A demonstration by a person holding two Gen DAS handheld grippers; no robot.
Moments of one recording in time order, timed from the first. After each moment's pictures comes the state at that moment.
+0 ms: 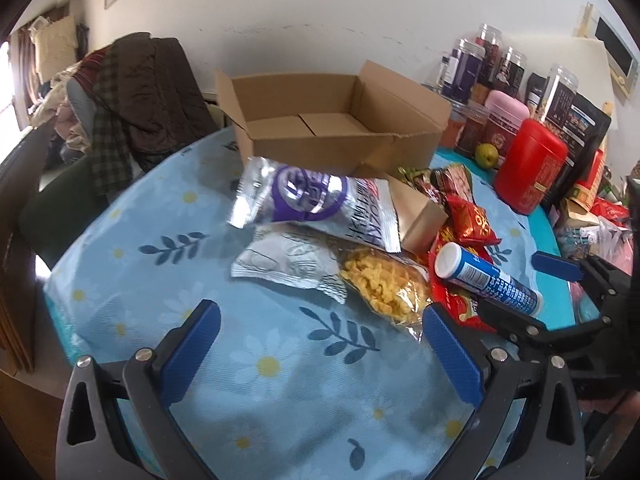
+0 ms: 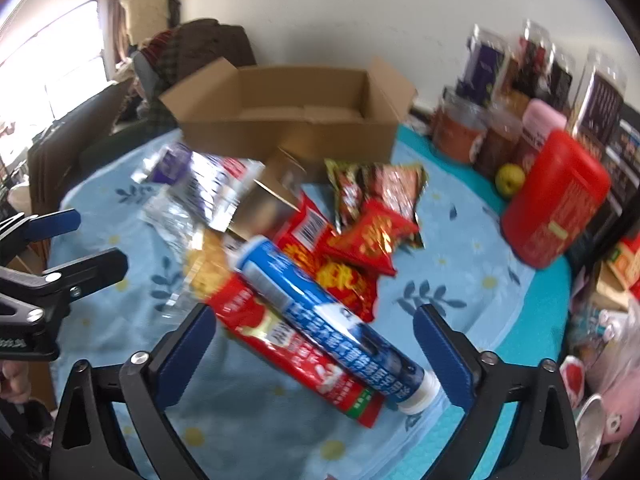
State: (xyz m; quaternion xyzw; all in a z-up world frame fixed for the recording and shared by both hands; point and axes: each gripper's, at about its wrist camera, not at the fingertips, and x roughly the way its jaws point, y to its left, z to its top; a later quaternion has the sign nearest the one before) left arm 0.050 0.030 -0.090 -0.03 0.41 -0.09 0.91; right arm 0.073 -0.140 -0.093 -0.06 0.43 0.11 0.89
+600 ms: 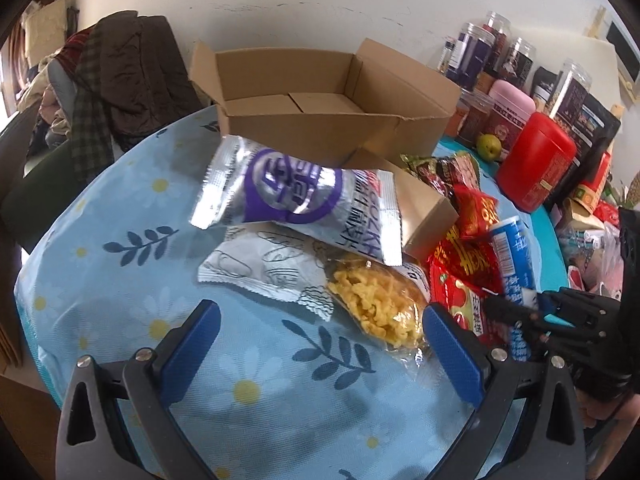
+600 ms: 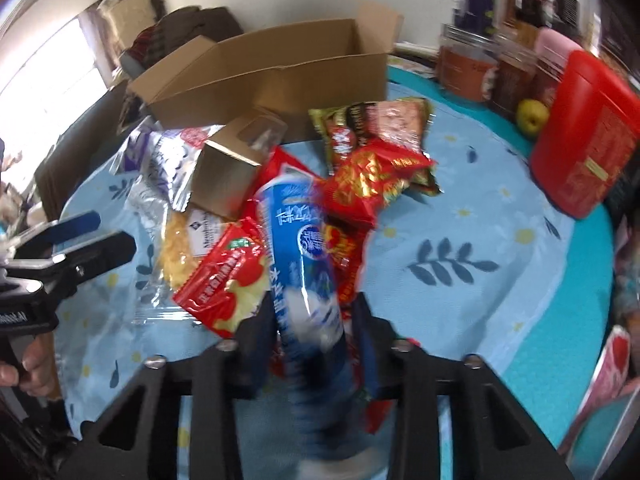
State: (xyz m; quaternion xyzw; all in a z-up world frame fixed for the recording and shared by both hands) left arm 0.078 0.027 -0.108 -0.04 0.44 -0.11 0.89; right arm 0.088 -0.173 -0.120 0.03 0.48 0.12 0.87
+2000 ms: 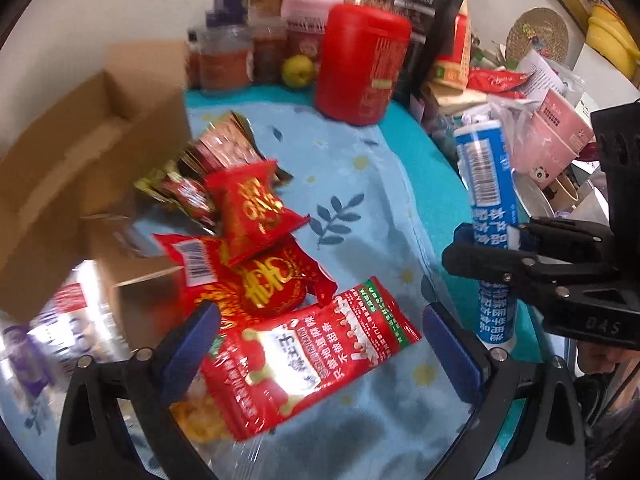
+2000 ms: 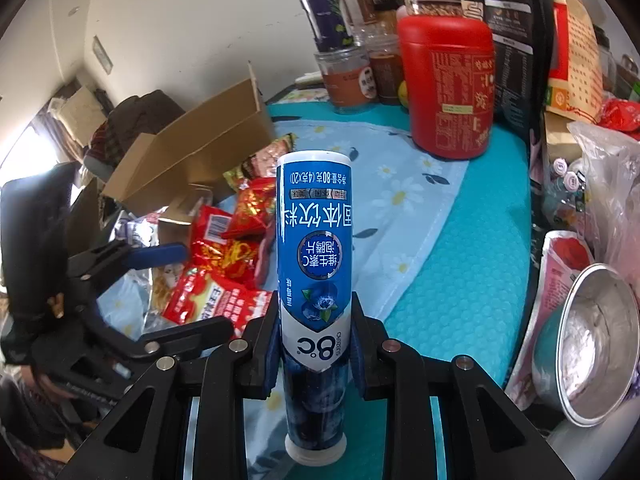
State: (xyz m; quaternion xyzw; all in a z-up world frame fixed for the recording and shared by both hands) left arm 0.104 -0.109 -0.104 0.12 0.48 -0.38 0.79; right arm 0.043 -0.249 -0.093 0.16 0.44 0.05 0.88
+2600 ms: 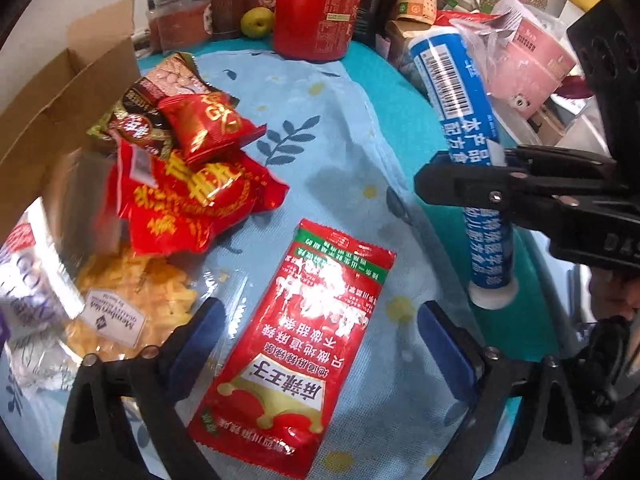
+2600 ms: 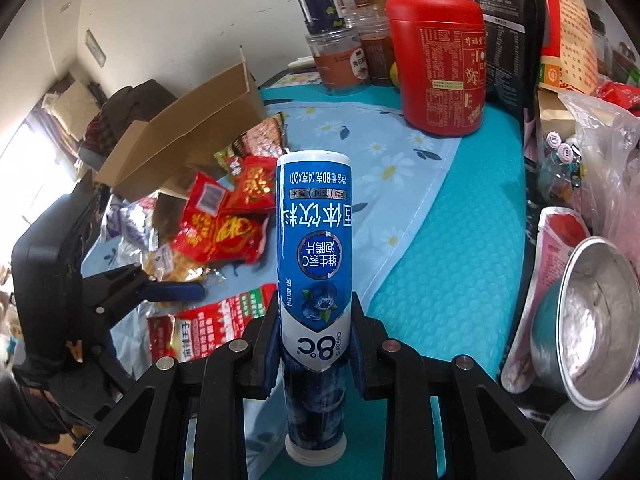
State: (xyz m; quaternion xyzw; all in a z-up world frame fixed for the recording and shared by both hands) left arm 0.050 -0.109 -0.128 0.17 0.50 -0.38 0.76; right arm 0.030 -0.245 -0.102 0.16 0.46 0.05 0.87
